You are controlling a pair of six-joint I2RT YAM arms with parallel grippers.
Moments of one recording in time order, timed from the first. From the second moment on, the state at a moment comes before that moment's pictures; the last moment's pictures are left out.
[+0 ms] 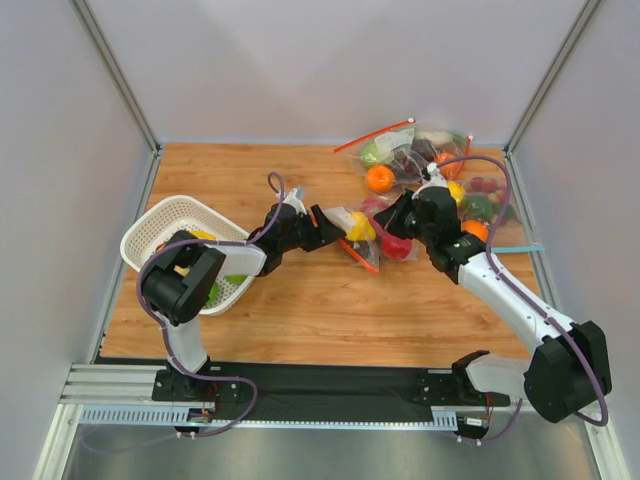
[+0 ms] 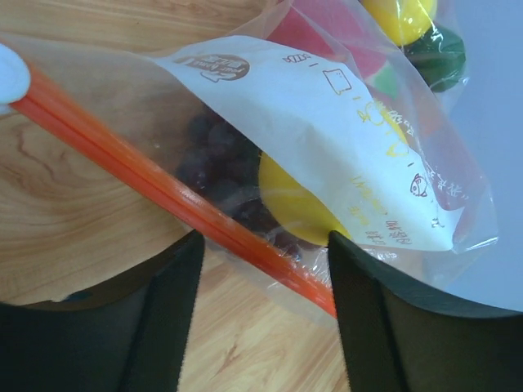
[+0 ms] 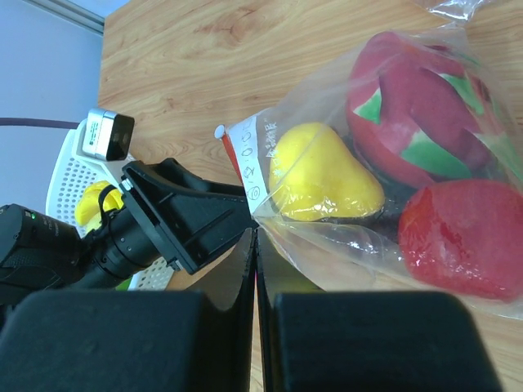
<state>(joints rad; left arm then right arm) -0.58 1.81 0.86 0.55 0.26 -0.89 0.43 1.23 0.90 -0.10 -0.06 0.76</state>
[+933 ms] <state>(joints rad) -0.58 1.50 1.01 0.19 0.41 -0.57 0.44 1.21 0.99 -0.25 -0.08 0.46</state>
